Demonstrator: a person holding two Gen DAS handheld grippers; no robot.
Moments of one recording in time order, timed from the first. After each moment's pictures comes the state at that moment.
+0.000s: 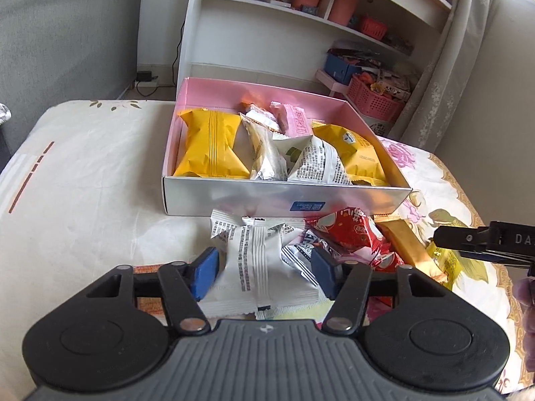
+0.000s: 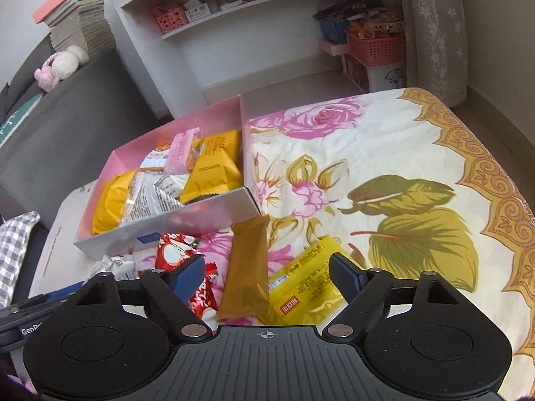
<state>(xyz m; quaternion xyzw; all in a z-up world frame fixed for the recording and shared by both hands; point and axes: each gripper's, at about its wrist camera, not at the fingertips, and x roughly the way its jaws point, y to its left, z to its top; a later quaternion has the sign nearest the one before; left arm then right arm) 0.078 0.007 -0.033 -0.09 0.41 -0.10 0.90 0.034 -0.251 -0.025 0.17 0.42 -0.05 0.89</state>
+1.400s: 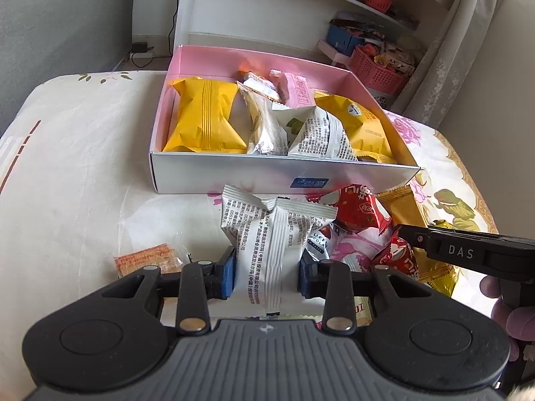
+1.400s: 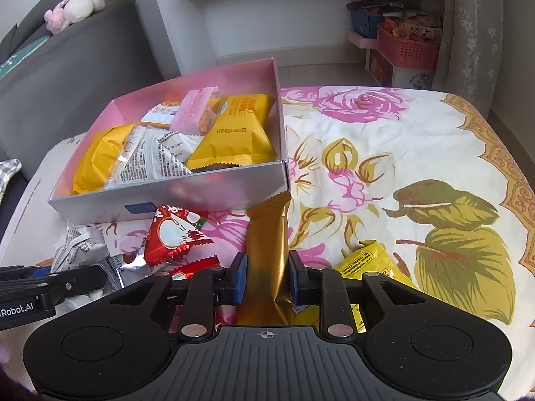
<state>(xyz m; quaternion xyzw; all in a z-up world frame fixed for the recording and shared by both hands) 0.087 0.003 -0.040 -0.08 0.46 -0.11 0.88 0.066 -0.217 -0.057 0.08 0.46 -0.04 0.88</state>
